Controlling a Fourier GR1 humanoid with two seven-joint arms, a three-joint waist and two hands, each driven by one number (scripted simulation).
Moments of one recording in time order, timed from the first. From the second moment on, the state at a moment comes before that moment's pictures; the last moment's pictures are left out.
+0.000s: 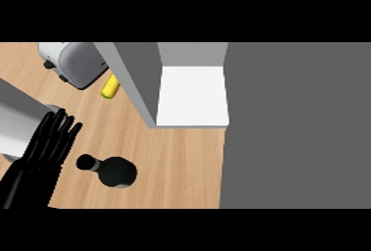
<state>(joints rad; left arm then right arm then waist) 0.18 0.11 0.04 -2.00 0.30 -0.18 0.11 0.12 -0.06 0.03 -2.40 -0.19 0.17 0.39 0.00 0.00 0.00</state>
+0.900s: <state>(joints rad) 0.15 0.13 0.15 -1.63 0.22 -0.32 -0.14 0.08 -0.06 0.02 -2.40 -0.18 0.18 0.43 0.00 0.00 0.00</state>
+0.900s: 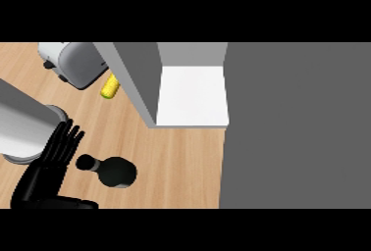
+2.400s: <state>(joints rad) -0.10 0.15 0.17 -0.87 0.05 -0.38 -0.58 0.13 -0.03 0.05 -2.42 -0.13 0.20 0.38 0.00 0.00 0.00</state>
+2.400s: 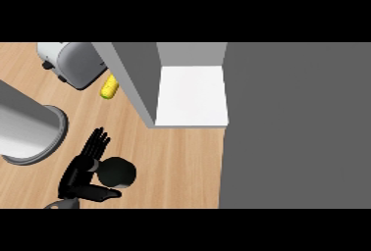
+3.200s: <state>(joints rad) -0.21 0.15 0.19 -0.55 0.06 -0.42 -0.74 0.09 -0.03 0.05 -2.43 -0.12 0.18 0.43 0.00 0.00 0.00</state>
